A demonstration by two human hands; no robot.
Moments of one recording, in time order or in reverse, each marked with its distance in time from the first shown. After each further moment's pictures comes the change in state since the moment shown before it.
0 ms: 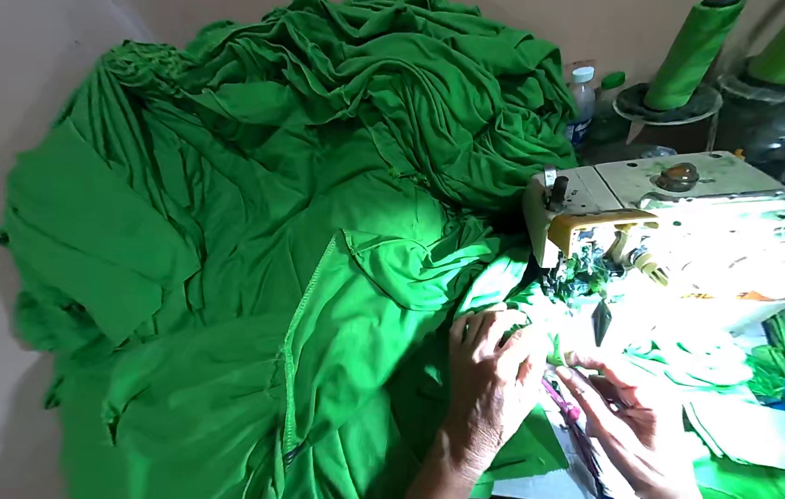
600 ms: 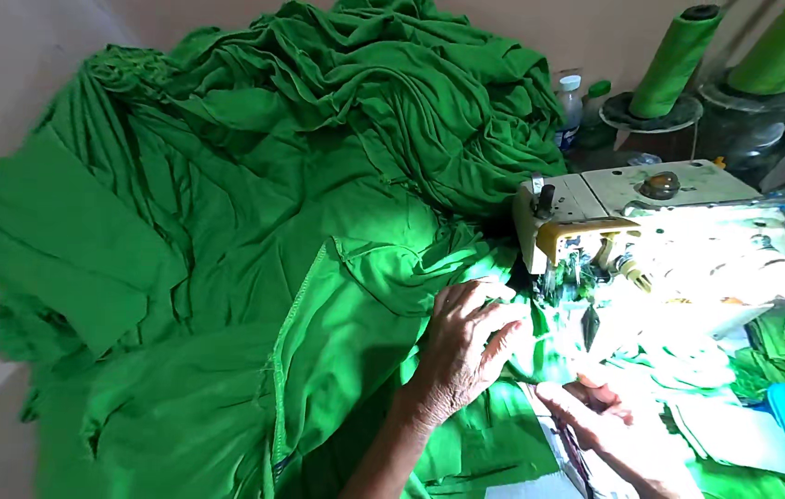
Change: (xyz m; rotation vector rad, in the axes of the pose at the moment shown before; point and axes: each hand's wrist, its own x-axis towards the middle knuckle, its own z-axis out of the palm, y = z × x) left_hand 0.038 -0.031 -0.018 -0.257 -0.222 0.075; right_hand 0.008 -0.004 -0.006 0.266 -0.165 0.246
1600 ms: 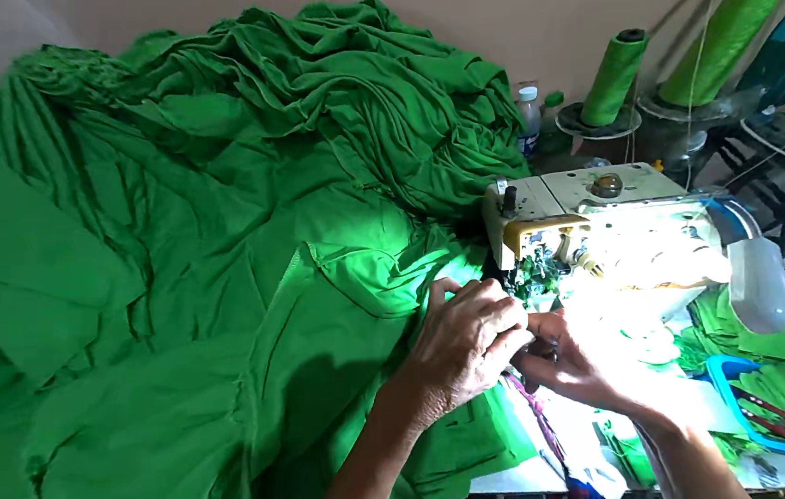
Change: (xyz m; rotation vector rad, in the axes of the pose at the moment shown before) left_hand 0.020 0.023 -0.013 -0.007 -0.056 0.251; right_hand 0.056 -0.044 -0.017 -0.353 -0.469 0.054
